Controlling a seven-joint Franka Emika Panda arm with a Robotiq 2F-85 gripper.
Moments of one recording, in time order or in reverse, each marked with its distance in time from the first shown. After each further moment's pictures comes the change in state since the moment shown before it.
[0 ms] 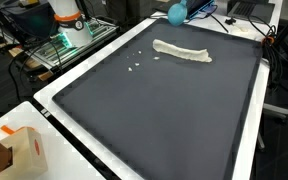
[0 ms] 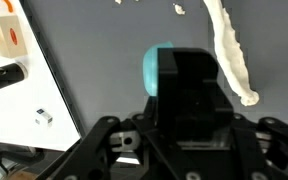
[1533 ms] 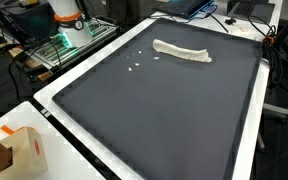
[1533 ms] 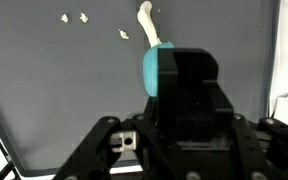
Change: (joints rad) arm -0.100 -0.279 0.014 -0.200 0.380 0.157 -0.304
